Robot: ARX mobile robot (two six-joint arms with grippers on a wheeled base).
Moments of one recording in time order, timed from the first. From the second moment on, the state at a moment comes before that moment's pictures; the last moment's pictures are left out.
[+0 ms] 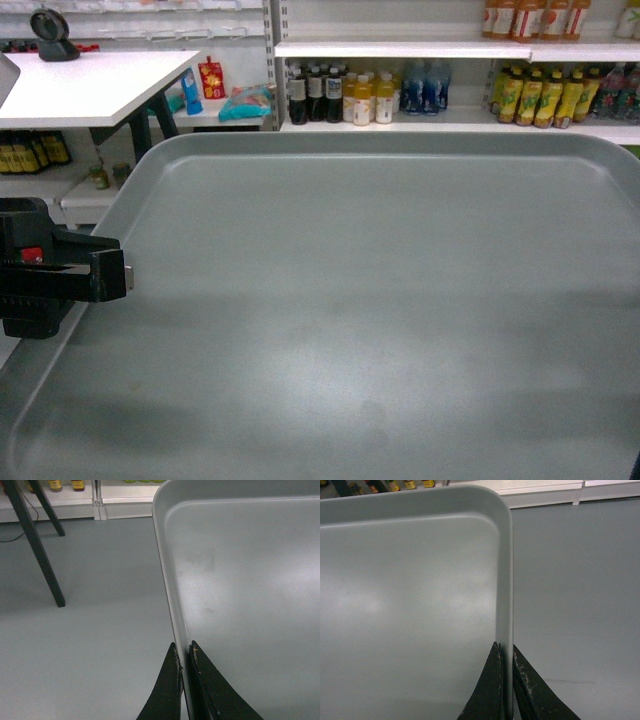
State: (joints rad) left arm -0.27 1.28 0.46 0.37 -0.03 -0.10; right arm 0.20 1.23 0.50 0.24 0.07 0.19
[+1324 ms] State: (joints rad) left arm -0.27 1.28 0.46 0.37 -0.04 -0.10; right arm 0.20 1.23 0.50 0.24 0.07 0.19
